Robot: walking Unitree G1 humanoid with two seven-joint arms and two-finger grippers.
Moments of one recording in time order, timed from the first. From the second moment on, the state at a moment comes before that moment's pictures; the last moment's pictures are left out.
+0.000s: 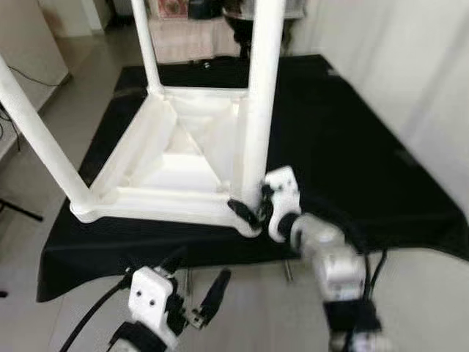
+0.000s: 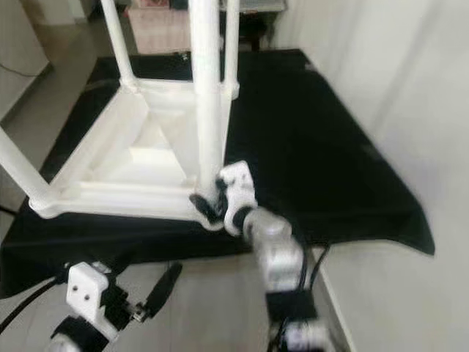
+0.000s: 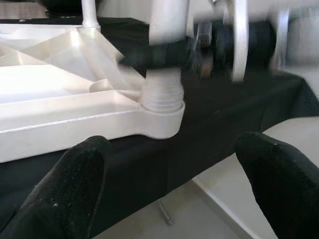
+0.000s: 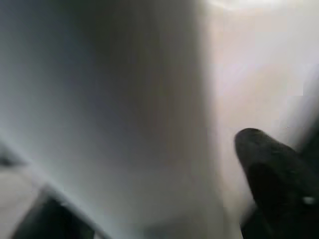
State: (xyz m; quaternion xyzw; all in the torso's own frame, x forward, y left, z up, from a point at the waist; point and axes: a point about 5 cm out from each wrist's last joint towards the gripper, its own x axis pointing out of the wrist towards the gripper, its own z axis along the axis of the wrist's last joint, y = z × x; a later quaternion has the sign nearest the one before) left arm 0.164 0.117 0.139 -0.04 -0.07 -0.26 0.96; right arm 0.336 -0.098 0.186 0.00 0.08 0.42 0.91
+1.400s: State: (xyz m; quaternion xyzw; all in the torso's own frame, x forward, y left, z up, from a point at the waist) left arm 0.165 0.114 0.140 -0.04 -0.07 -0.26 0.96; right arm 0.353 -0.093 0.214 -0.03 -0.06 0.38 0.92
